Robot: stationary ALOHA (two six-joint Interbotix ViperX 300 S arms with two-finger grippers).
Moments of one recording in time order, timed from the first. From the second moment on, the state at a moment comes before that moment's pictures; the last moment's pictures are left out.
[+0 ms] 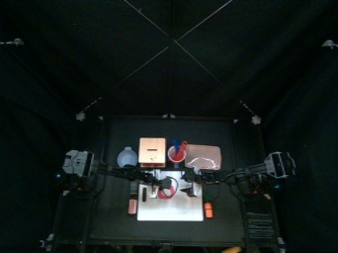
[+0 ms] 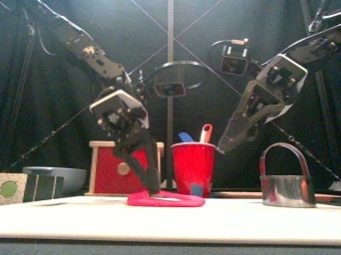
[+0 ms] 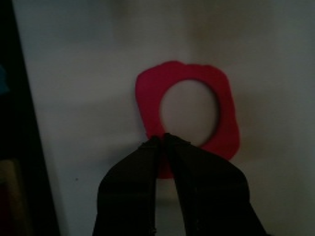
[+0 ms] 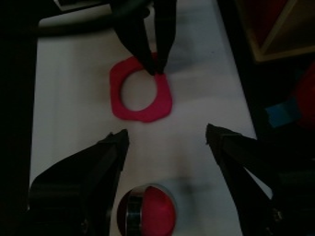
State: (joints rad) left arm -0.05 0.10 0.57 -0.21 0.20 0.31; right arm 0.03 -0.15 0.91 0.17 -0.11 0.03
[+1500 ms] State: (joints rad) left arm 0.44 -0.85 1.23 -0.28 0.06 0.32; right arm 0.03 -0.15 0.94 0.17 -0.09 0.03
